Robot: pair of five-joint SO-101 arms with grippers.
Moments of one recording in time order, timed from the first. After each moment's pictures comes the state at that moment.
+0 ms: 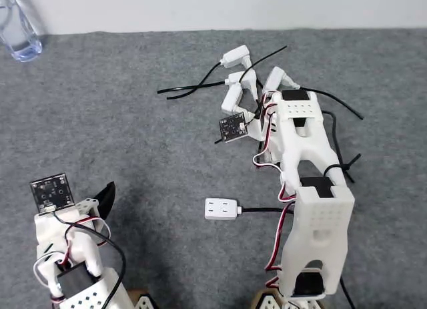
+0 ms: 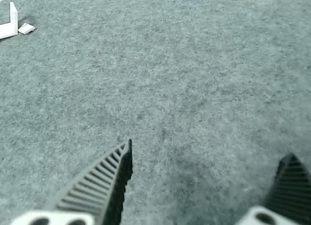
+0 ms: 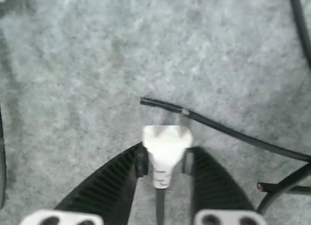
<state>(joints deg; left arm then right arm) -33.8 -103.3 96.9 54.4 -6.2 -4.6 35.3 -14.1 78.0 95.0</state>
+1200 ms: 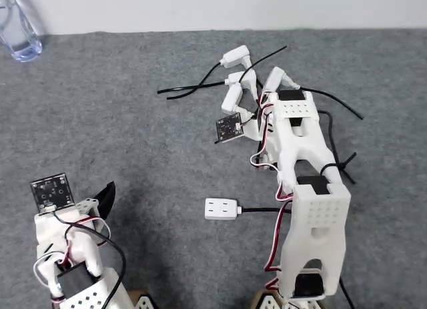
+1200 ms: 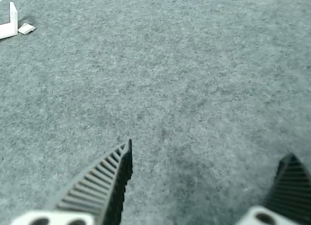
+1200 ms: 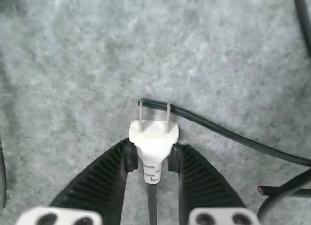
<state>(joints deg) -33.8 -103.3 96.9 54.4 -6.2 -5.7 39.8 -17.0 78.6 92.1</state>
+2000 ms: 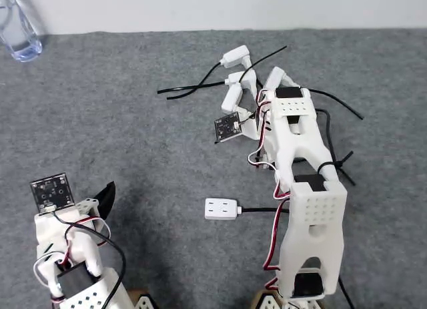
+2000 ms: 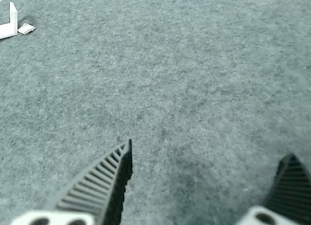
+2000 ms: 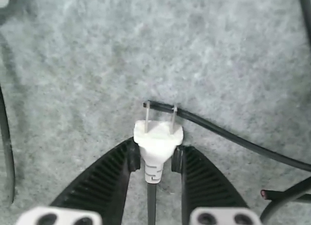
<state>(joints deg) -33.8 -103.3 96.9 54.4 -6.2 -6.5 41.1 -20.7 83.3 92.0</state>
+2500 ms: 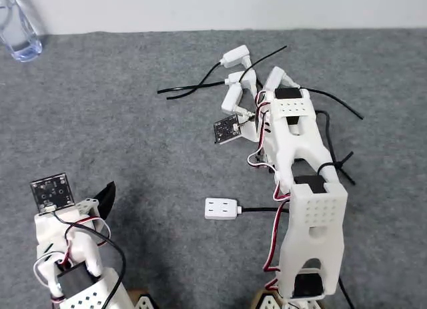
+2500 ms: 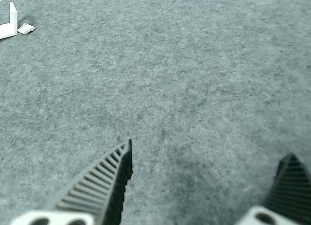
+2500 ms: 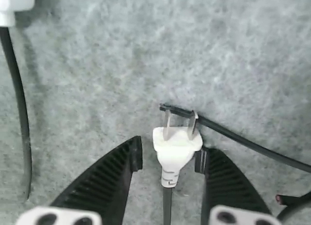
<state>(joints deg) -33.8 -103.3 96.9 54.4 -6.2 -6.9 40.4 -19.7 84.4 91.9</state>
